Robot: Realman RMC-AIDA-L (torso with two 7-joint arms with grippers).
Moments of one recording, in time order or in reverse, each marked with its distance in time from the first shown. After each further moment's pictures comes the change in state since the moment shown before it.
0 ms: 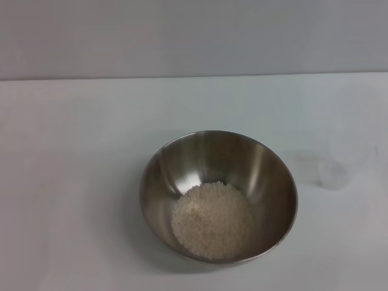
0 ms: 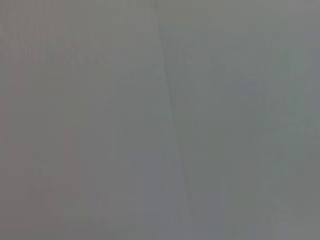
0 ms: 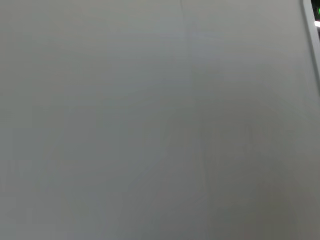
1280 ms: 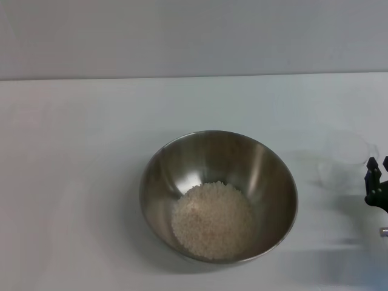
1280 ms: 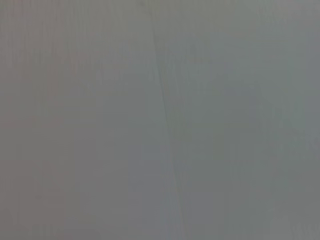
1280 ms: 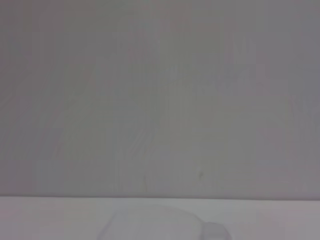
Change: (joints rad) left arm -0.015 0.000 -0.001 -0.004 0.000 0.001 0.003; right arm 0.260 0.002 -0.017 0.099 -0.392 0.400 -0.208
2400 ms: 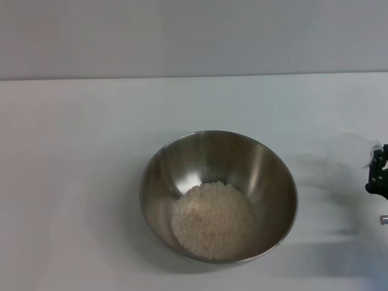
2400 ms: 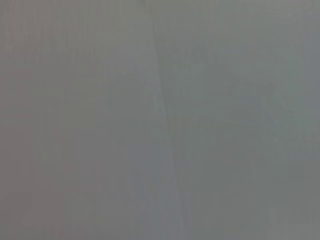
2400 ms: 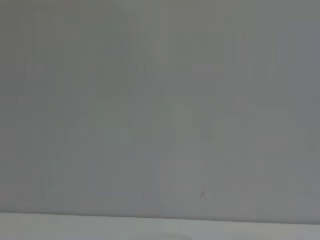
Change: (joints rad) left arm 0.002 0.000 0.000 0.003 0.000 -0.001 -0.003; right arm 0.034 -0.001 0.009 -0.024 0.000 -0.015 -0.001
